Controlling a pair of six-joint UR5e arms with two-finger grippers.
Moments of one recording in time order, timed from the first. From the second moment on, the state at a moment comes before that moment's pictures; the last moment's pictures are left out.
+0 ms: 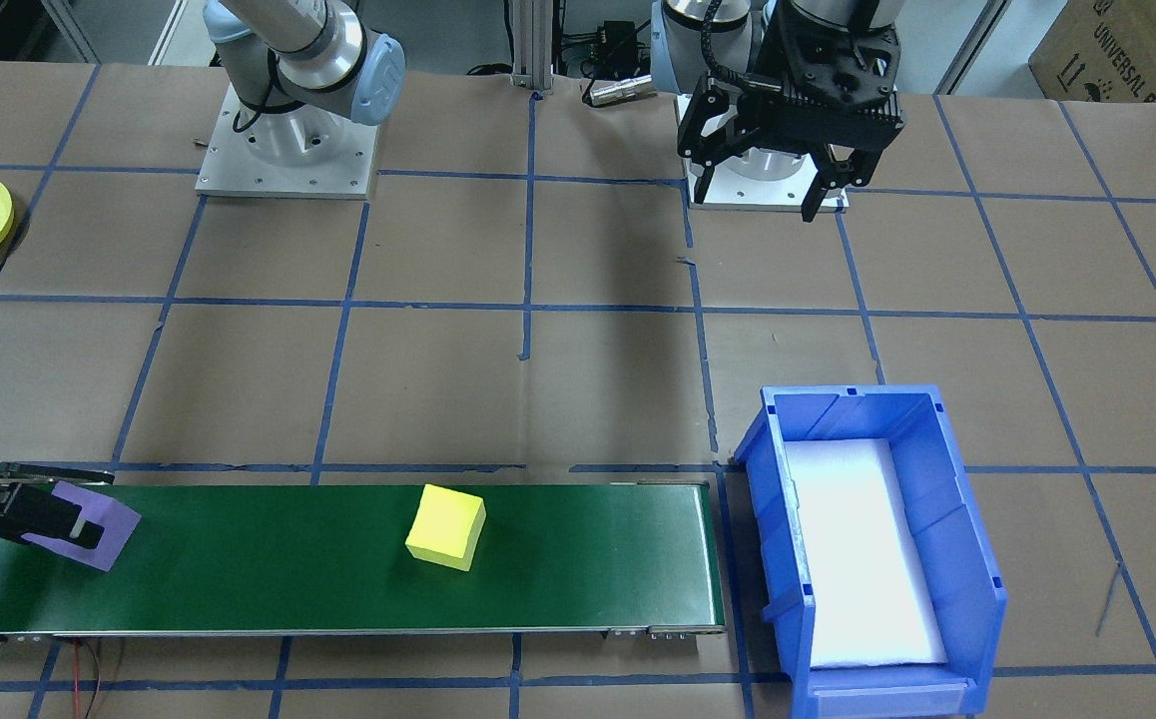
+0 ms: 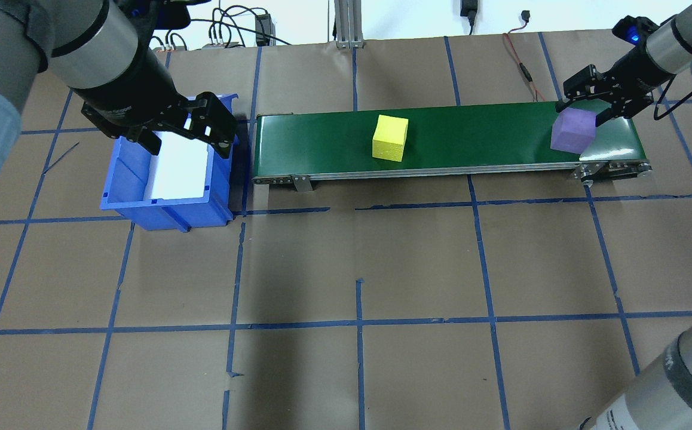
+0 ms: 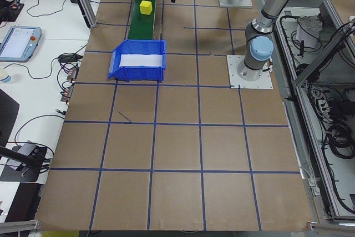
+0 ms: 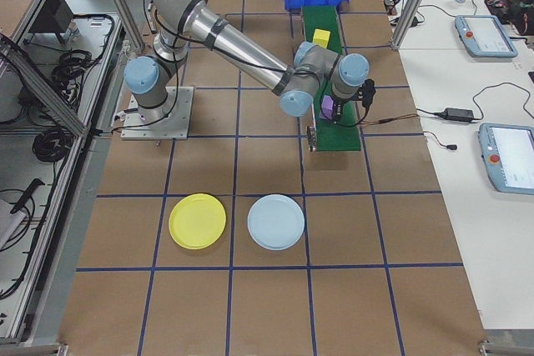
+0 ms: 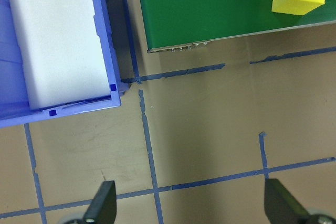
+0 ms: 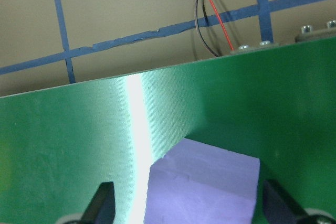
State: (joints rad) left arm -1.65 -1.48 -1.59 -1.55 1.52 0.06; right arm 1.14 -1.07 1.49 -1.92 -1.20 -0.30
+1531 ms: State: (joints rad) left arm -1.65 -1.48 -1.59 -1.55 1.52 0.06; right arm 0.92 -1.15 1.50 -1.98 -1.54 -0.71
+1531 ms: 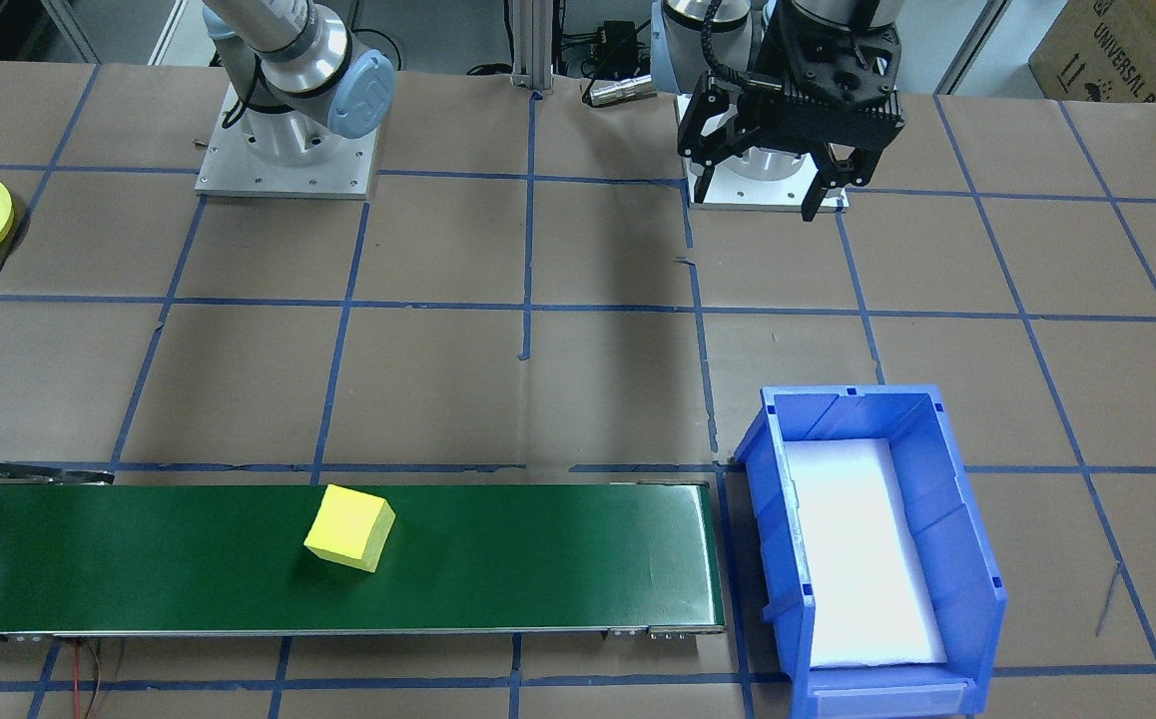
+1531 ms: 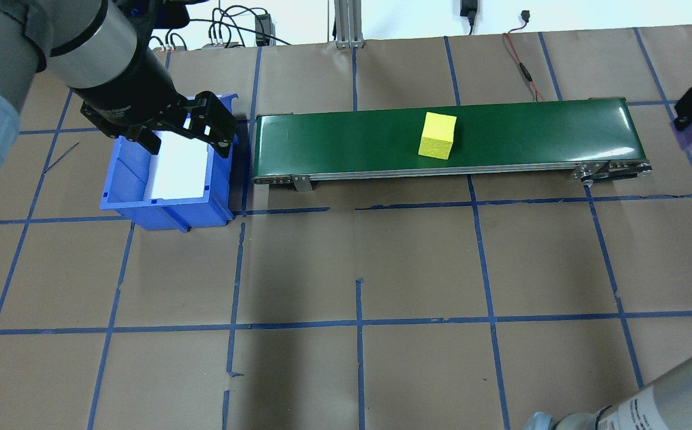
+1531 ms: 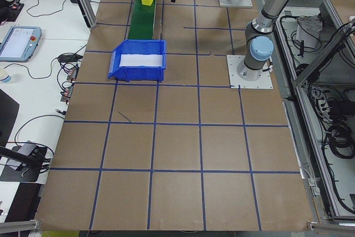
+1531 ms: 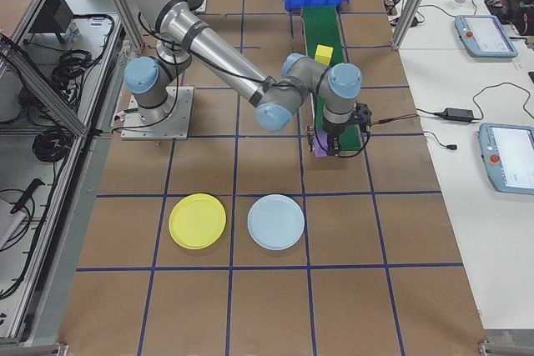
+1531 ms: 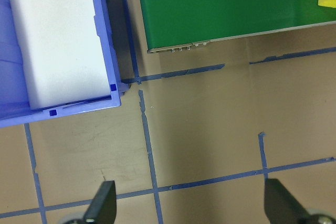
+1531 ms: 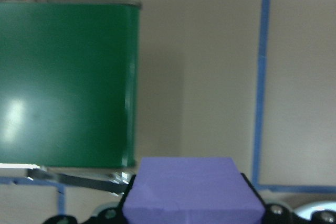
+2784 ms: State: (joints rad) left arm -1.65 -1.47 -1.59 -1.55 1.51 0.06; right arm 0.65 -1.09 1.61 -2.14 -1.63 -0.90
